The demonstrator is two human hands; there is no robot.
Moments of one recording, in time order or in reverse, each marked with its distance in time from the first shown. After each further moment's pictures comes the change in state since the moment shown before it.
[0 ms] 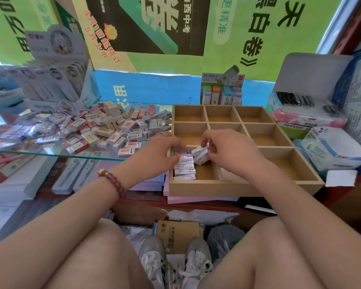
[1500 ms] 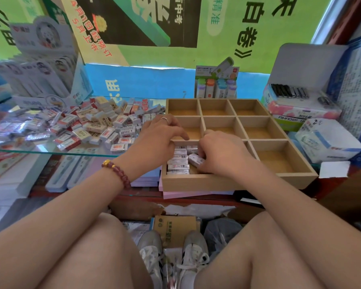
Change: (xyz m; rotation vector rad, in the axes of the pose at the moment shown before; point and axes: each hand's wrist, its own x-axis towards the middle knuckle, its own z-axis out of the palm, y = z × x) left_hand 0.015 0.015 0.004 0.252 0.142 0.075; right_hand -0.004 -0.006 0.014 -0.171 -0.046 -0.026
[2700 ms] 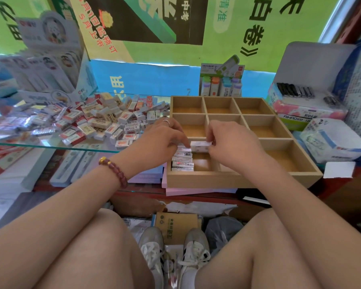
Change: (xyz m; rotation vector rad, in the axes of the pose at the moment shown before) left_hand -0.009 -0.010 -0.002 -0.176 -0.083 0.029; right_hand -0.011 -0.002 -0.020 0.180 0.030 0.163
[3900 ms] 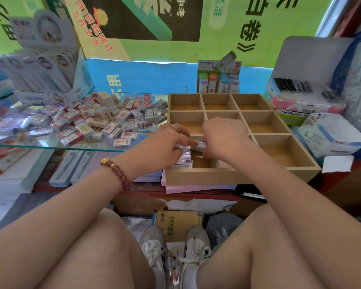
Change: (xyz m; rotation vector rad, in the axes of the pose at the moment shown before) left_hand -0.002 0.016 0.003 0.061 -0.181 -0.007; right_hand 0.026 -0.002 0.016 -0.321 0.020 -0.080
